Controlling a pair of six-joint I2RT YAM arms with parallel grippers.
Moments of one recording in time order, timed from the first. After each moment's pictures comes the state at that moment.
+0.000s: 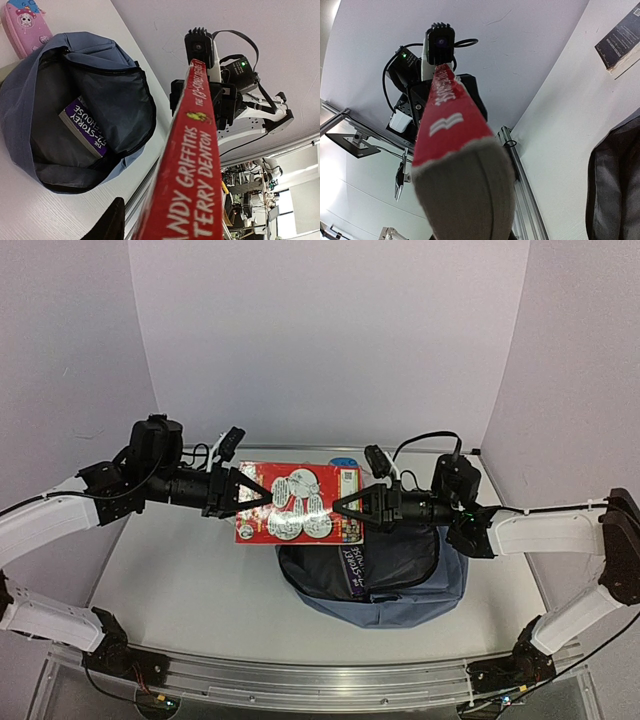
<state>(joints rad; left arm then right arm) -0.72 1.15 0.98 -0.24 0.65 -0.70 0.76 1.47 0.79 0.68 -0.79 1.04</state>
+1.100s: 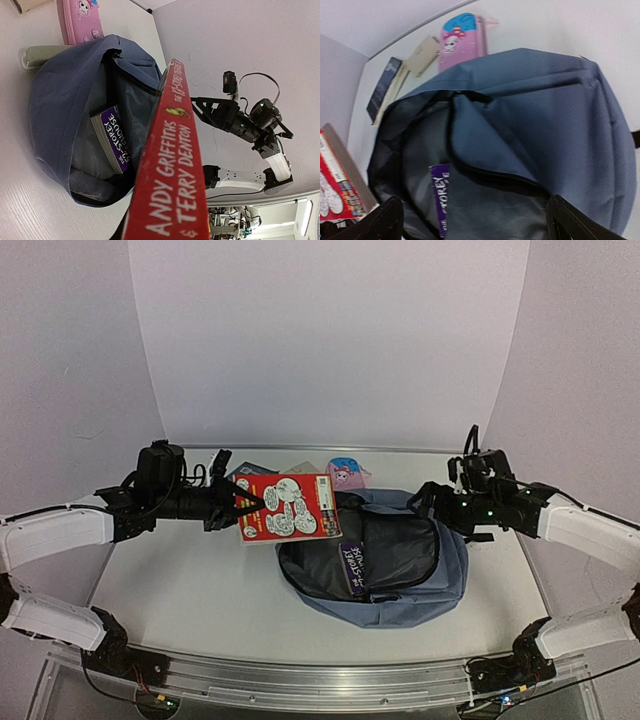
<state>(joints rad) -0.63 1.19 0.77 0.03 0.58 -0.95 0.54 1.21 0.87 -0.37 -0.03 0.67</state>
